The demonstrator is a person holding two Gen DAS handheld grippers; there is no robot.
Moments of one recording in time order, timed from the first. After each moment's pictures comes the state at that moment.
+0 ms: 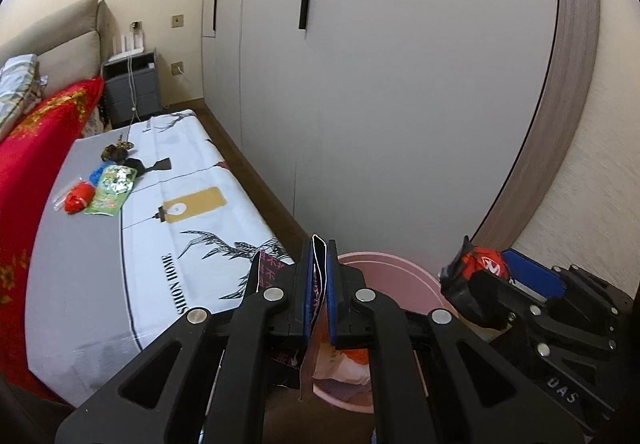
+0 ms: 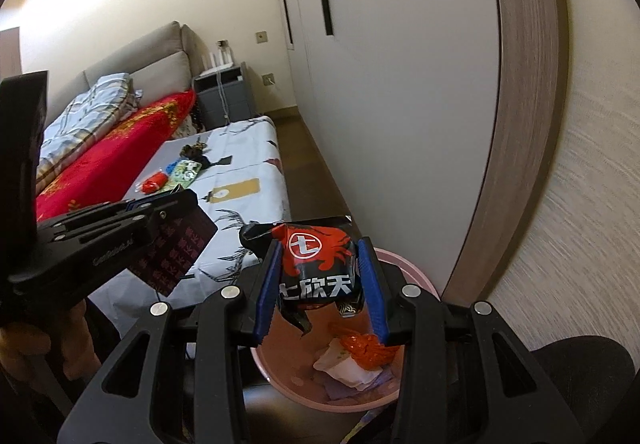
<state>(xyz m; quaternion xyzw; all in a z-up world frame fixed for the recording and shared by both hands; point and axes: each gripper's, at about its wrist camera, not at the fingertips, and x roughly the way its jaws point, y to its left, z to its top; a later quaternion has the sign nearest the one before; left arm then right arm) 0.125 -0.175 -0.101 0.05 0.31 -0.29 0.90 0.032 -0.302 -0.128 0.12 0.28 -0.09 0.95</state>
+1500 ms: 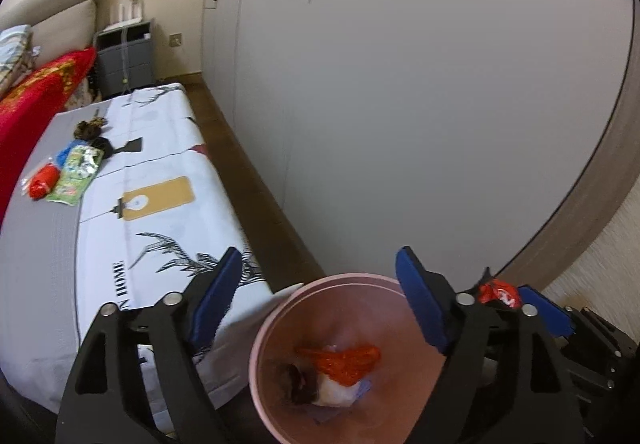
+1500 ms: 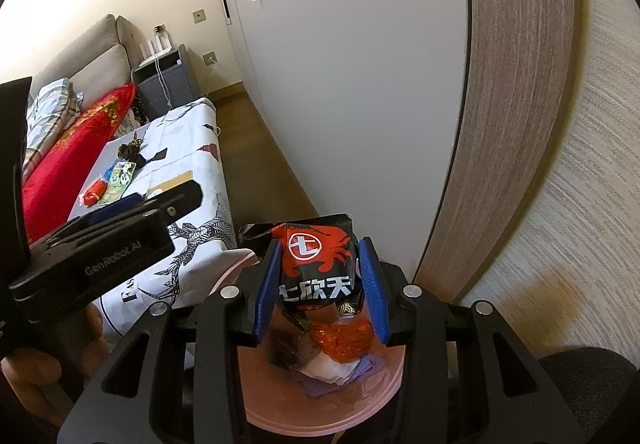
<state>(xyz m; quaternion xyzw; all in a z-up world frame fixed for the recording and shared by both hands) 0.180 -0.228 -0.131 0.02 0.35 -0.27 0.89 0.077 -0.349 -0.158 0.15 0.34 -0.17 0.91</state>
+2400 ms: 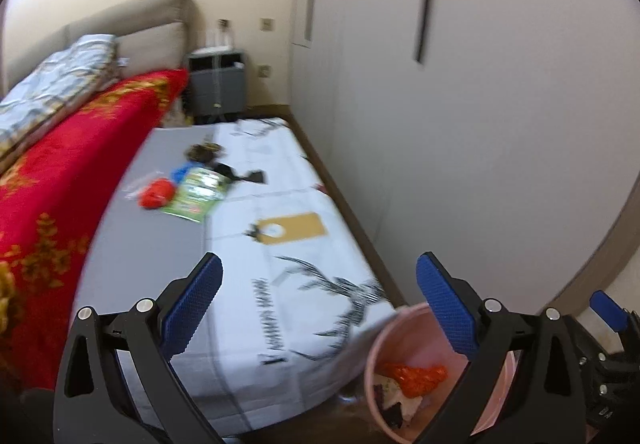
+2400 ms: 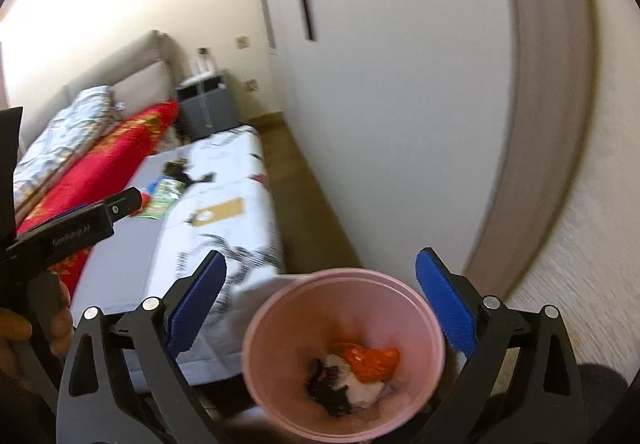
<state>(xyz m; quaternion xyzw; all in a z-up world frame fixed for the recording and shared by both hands) 0.174 -0.109 -0.068 0.01 0.29 -0.13 0.95 0.067 -0.308 -0.103 0.12 0.26 -0.09 0.95</state>
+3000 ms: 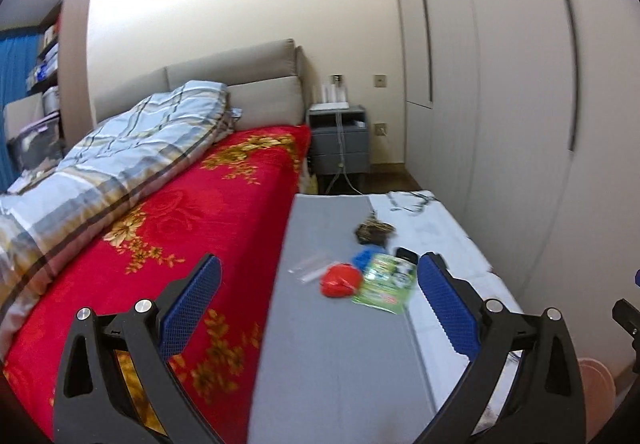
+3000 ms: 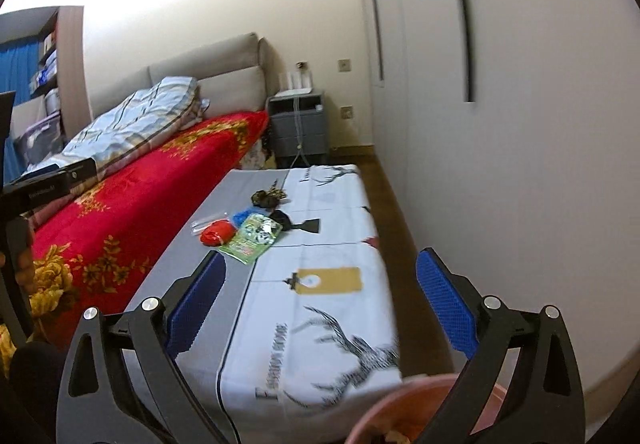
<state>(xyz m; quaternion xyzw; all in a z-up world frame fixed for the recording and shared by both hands) 0.263 0.076 -0.011 0.03 0.20 0.03 0.98 0.210 -0.197 -0.070 0.05 0.23 0.04 0.97</state>
